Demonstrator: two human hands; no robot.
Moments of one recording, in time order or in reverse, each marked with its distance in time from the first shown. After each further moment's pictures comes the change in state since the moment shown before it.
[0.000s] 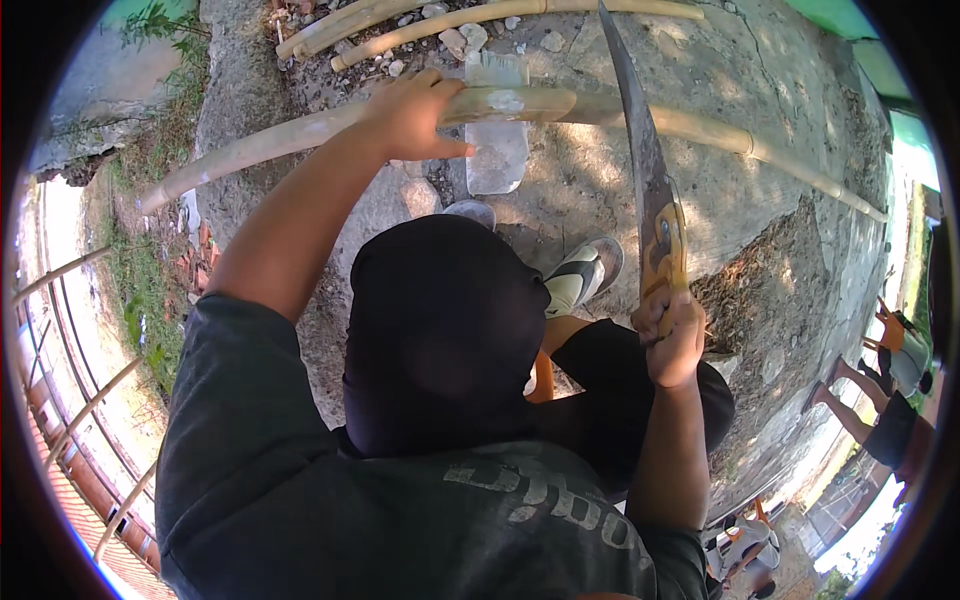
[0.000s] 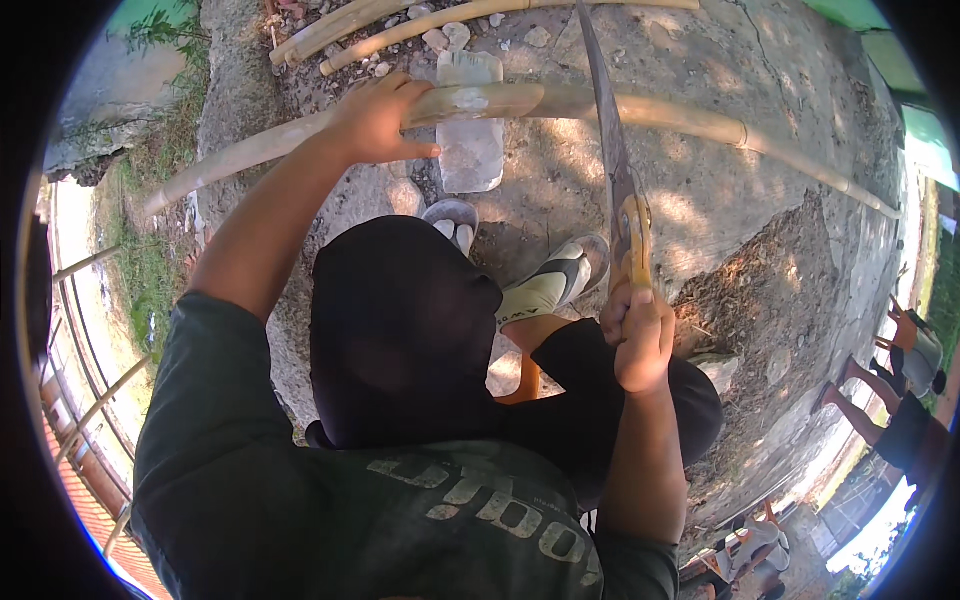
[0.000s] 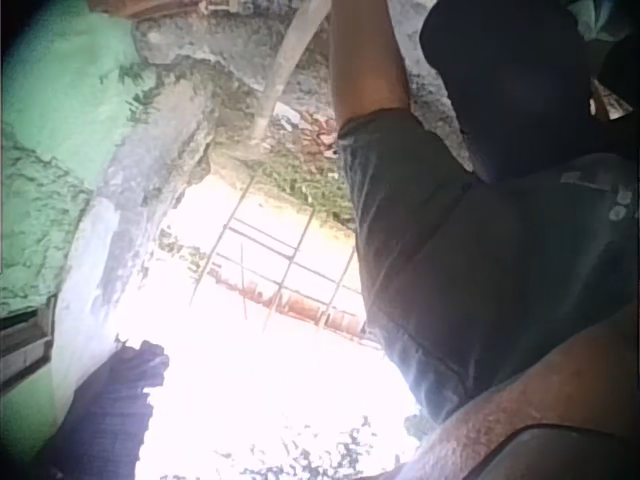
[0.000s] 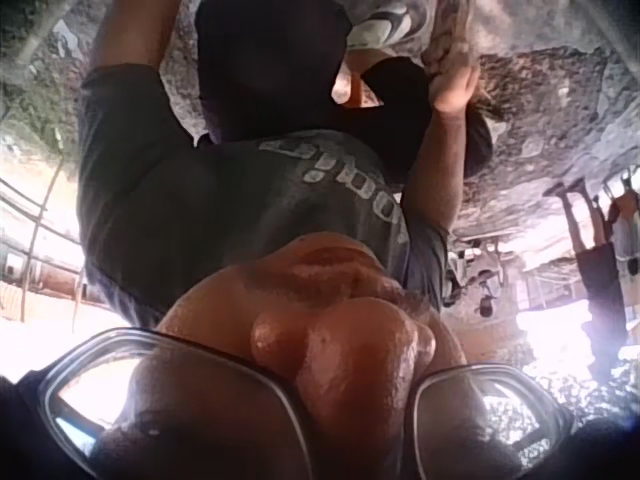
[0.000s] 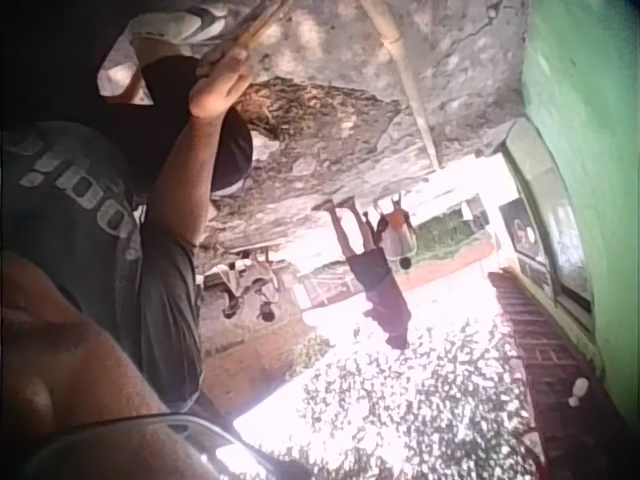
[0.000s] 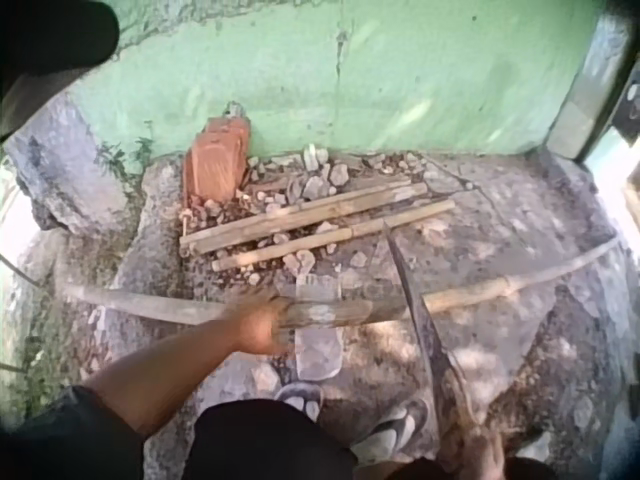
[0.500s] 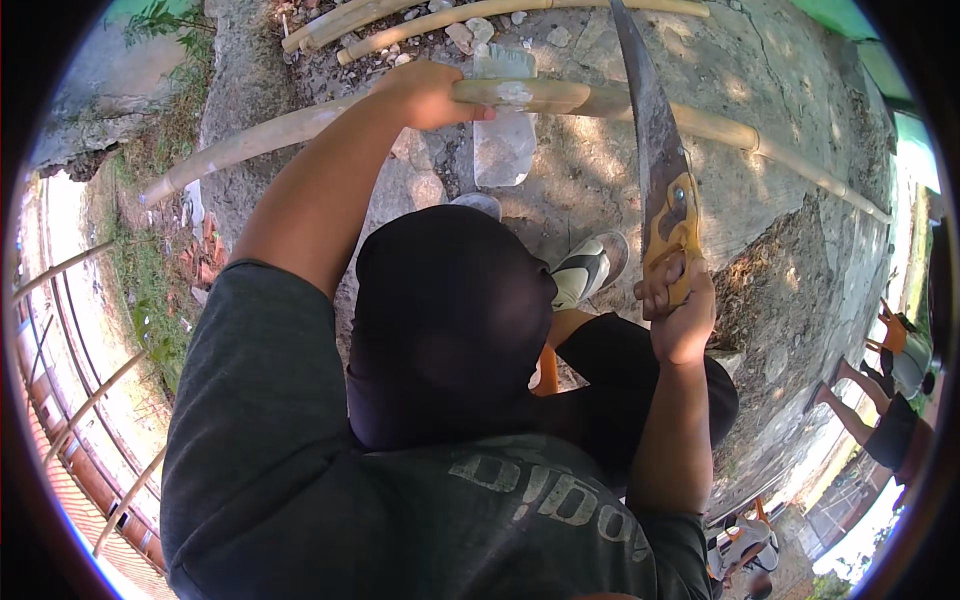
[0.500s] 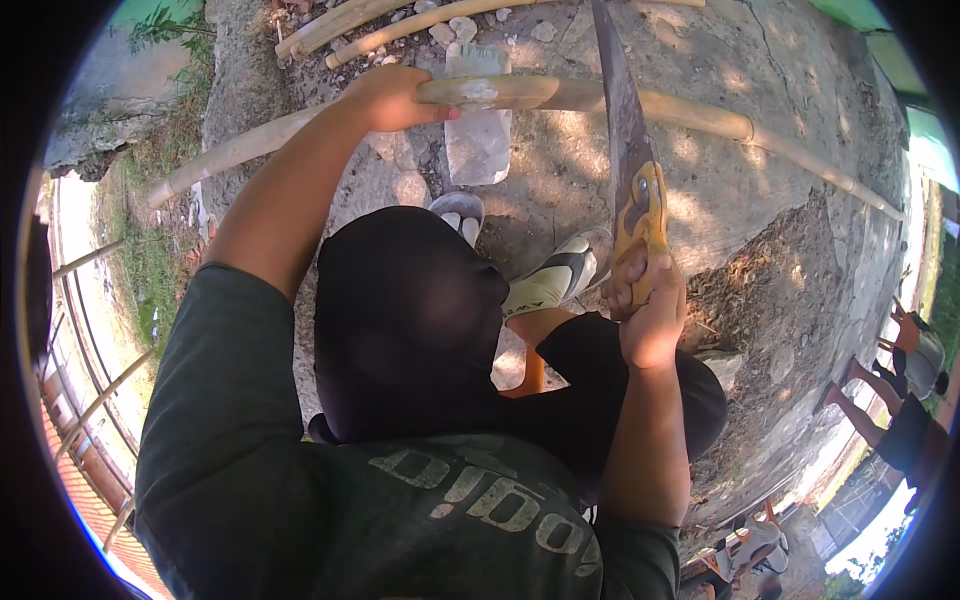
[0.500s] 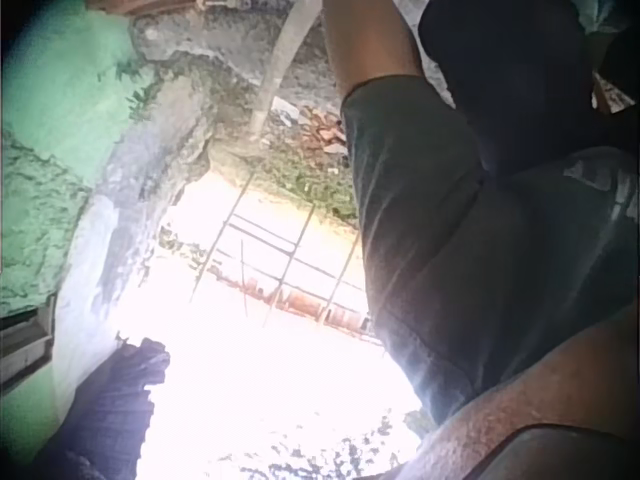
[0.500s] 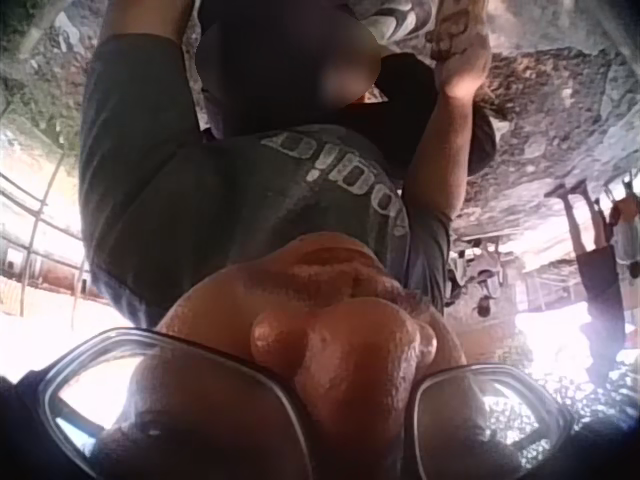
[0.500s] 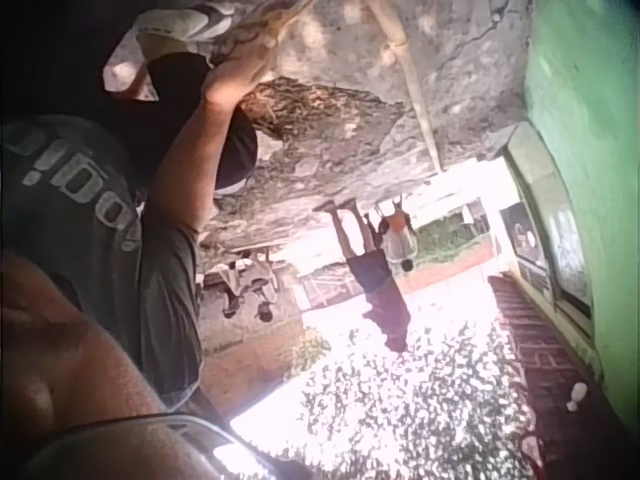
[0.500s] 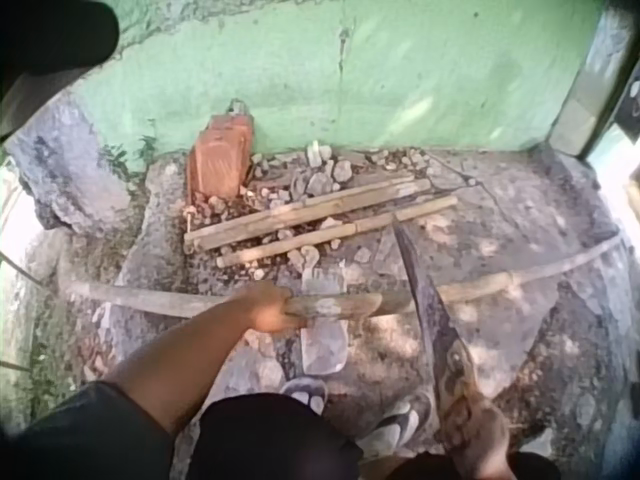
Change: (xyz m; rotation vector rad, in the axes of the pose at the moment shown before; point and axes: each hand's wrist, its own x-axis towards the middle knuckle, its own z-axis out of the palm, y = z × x) left_hand 0.032 0.002 -0.018 -0.188 -0.377 -0.207; right_hand 0.019 -0.007 0.013 0.211 0.088 0.094
